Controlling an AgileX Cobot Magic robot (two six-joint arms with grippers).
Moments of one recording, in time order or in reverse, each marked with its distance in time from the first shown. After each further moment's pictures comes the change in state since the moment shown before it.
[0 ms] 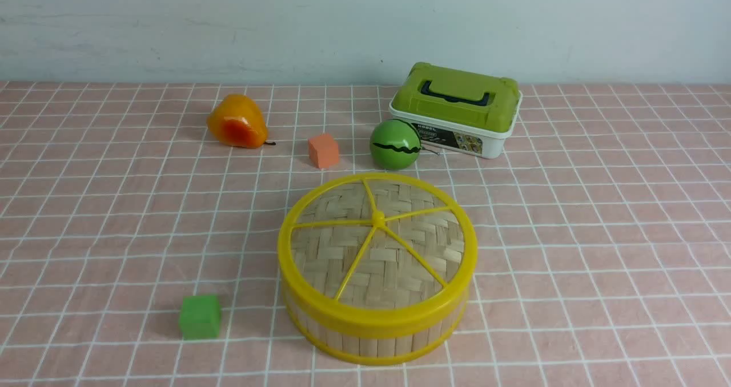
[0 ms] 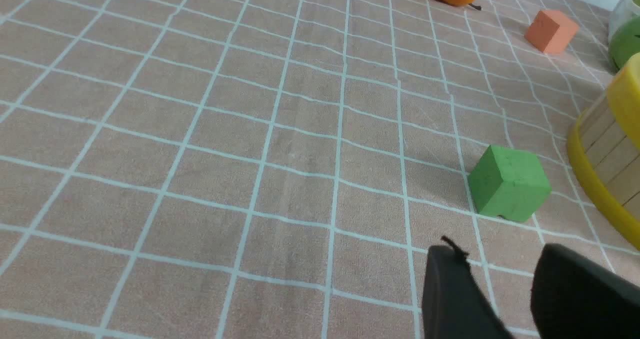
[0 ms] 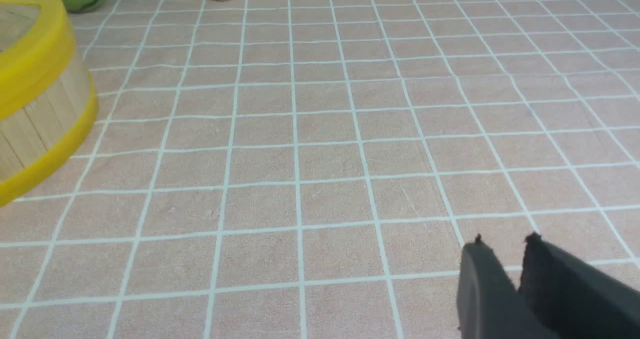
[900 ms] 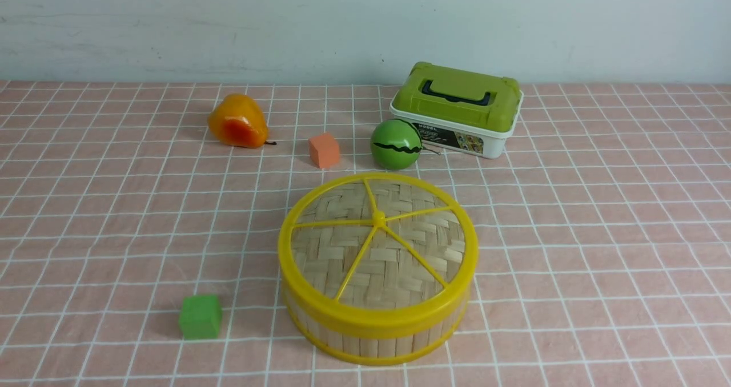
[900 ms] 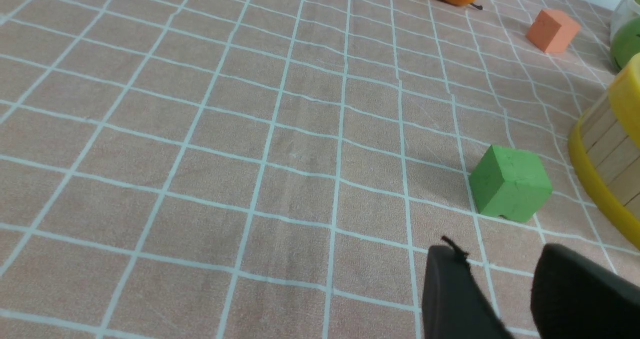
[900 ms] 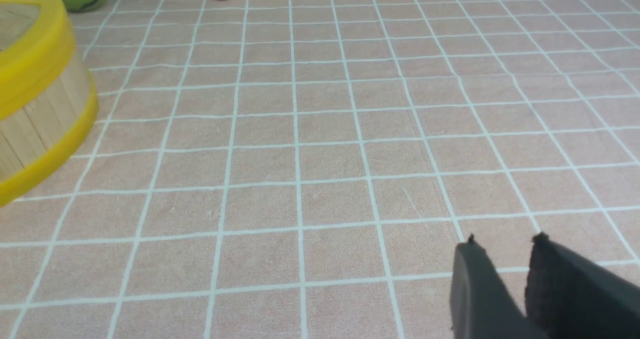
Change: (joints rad) right arm 0.000 0.000 0.000 0.000 0.000 0.000; left arm 0.000 0.000 0.000 0.000 0.000 0.000
